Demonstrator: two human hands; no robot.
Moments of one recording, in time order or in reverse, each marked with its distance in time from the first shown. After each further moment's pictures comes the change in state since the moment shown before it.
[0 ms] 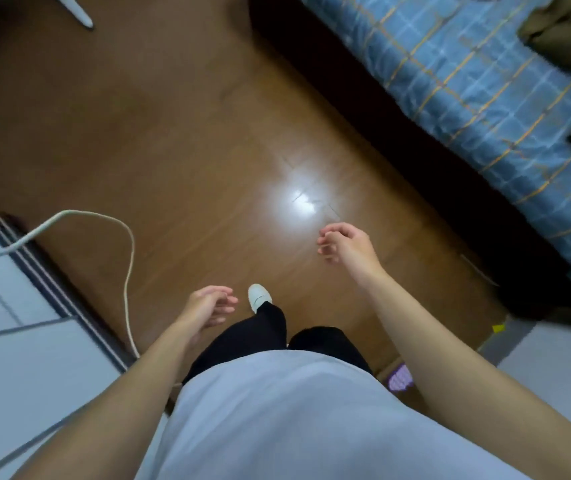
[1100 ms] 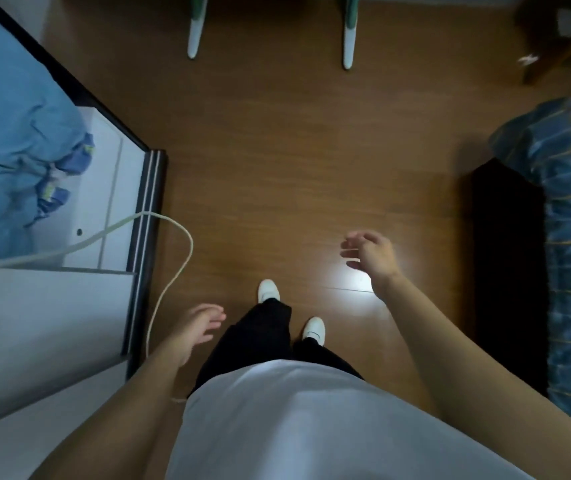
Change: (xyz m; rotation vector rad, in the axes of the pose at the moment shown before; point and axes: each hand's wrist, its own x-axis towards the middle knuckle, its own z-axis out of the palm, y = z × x) left_hand 0.130 0.154 -0.294 -0.649 0.336 -0.240; right_hand 0.289 -0.325 0.425 -0.517 -0.452 -0.093
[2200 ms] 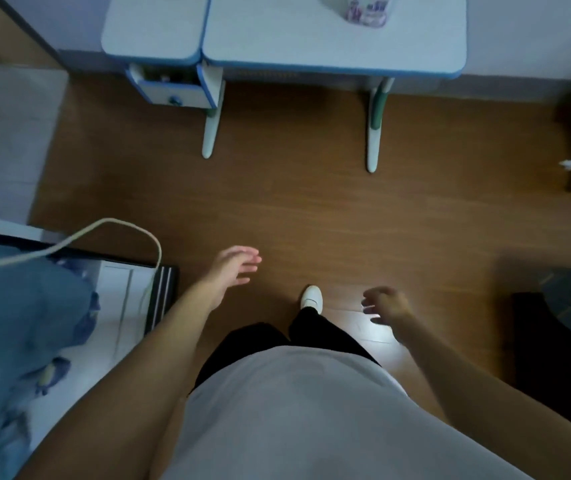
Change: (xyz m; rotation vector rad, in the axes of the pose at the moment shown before) left_hand 0.223 0.639 -0.110 -0.092 -0.047 0.246; right_hand 0.373 -0.353 0.113 -0.232 -0.012 0.235
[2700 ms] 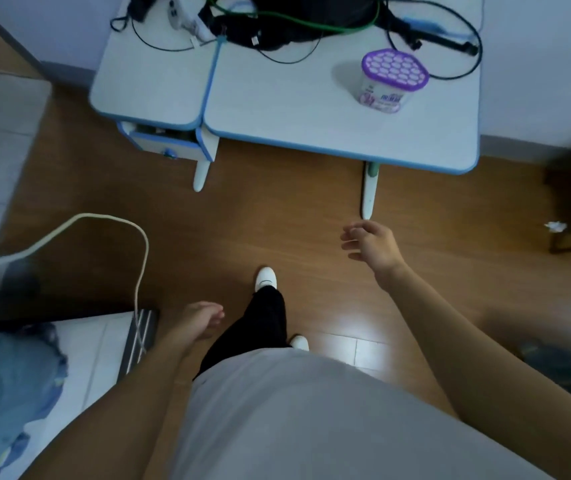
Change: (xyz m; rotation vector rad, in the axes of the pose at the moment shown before) left_hand 0.132 0.065 -0.063 0.027 0.078 -0.268; right_hand 0.078 -0.322 0.017 0.060 -0.004 -0.370
